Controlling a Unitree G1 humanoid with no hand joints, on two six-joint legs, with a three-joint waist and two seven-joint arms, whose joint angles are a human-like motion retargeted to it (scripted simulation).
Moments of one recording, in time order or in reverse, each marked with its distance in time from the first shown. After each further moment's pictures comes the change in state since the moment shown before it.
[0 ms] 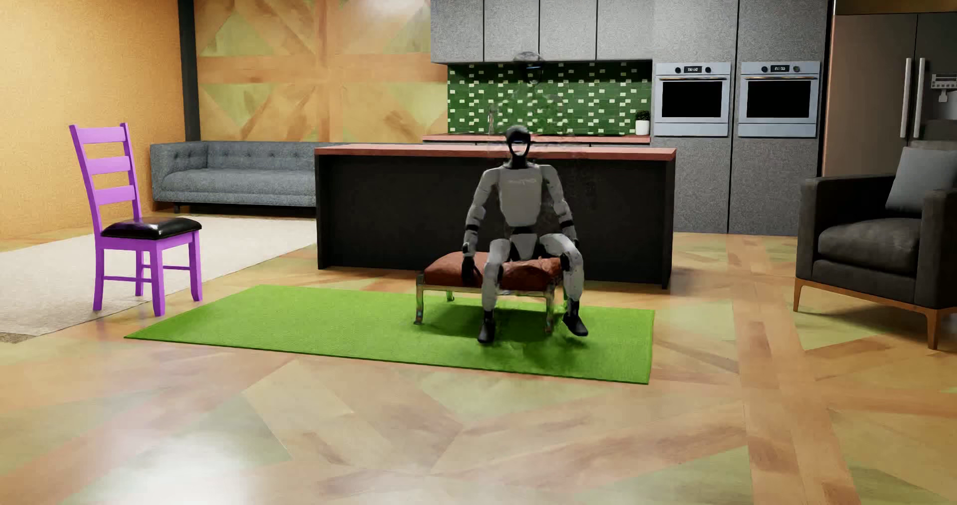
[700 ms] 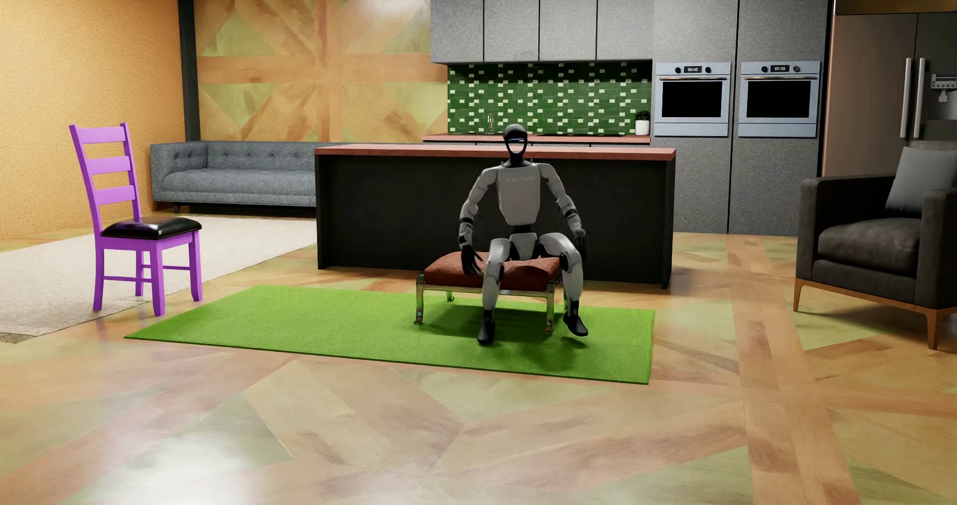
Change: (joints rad) body 0.017 0.001 -0.007 -0.002 0.040 0.011 -0.007 0.014 -0.063 -0.012 -0.015 0.035 0.150 0.022 0.054 0.149 -0.153 -0.013 -0.018 0.108 -0.049 -0.557 -0.404 -0.357 -0.043 -0.018 -0.072 0.186 0.124
